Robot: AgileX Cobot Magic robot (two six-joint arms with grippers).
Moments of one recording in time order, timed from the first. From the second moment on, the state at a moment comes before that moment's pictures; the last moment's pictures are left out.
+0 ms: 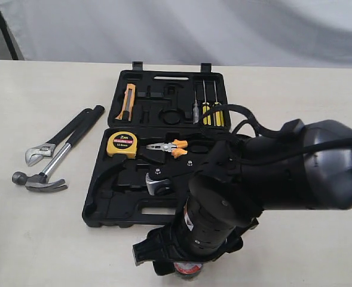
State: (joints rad) left arm -0.40 1.30 -0.96 0.82 0.66 -0.60; right arm 0.85 1.75 -0.88 -0.04 0.60 0.63
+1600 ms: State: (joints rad) left arm -0.40 1.30 -0.96 0.82 0.66 -0.60; right arm 0.45 2.31 -1.95 -0.20 0.95 0.37
